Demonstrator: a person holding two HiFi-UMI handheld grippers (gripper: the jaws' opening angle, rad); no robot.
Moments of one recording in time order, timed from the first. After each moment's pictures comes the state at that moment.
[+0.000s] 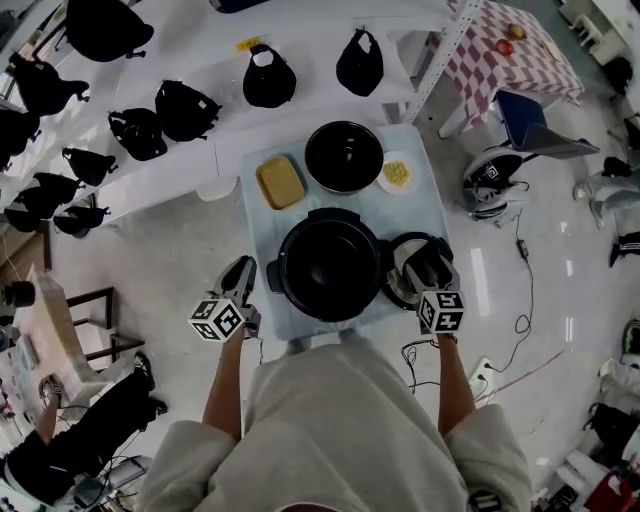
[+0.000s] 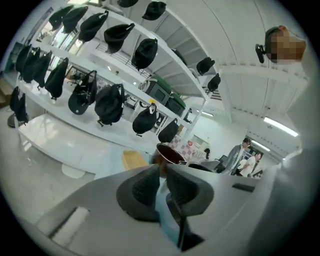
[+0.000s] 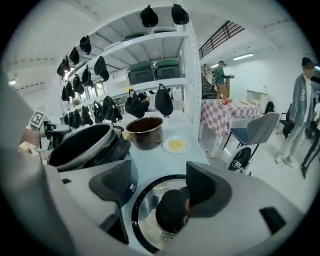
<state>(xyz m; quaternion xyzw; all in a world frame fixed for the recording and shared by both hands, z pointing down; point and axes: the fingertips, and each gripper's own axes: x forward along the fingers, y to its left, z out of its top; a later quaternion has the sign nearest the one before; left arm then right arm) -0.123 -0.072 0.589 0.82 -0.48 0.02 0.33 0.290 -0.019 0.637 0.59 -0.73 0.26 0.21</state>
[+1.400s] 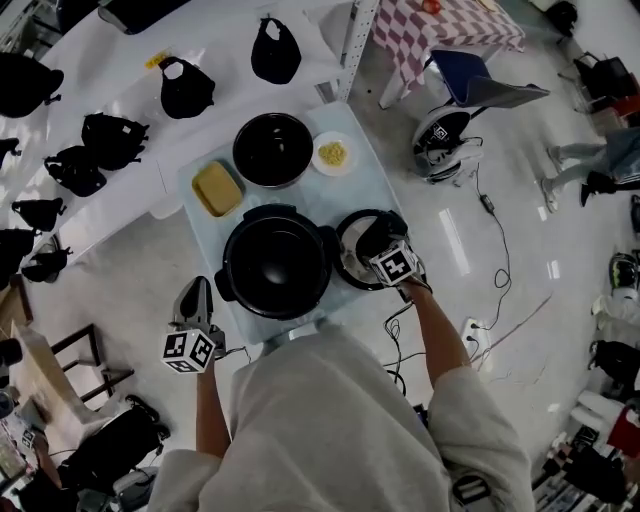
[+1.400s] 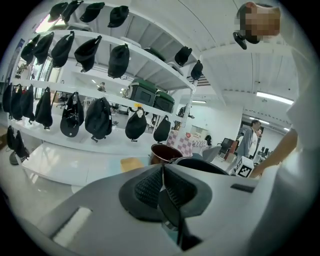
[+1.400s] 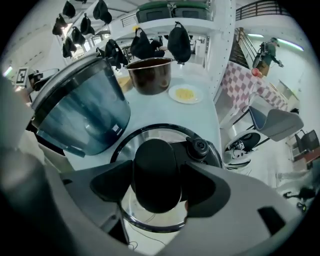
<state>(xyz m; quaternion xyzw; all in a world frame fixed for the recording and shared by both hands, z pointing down) -0.092 -0.055 0.560 0.84 -0.48 0.10 0.23 0.321 0.011 0.755 0.44 -0.69 0.35 0.46</state>
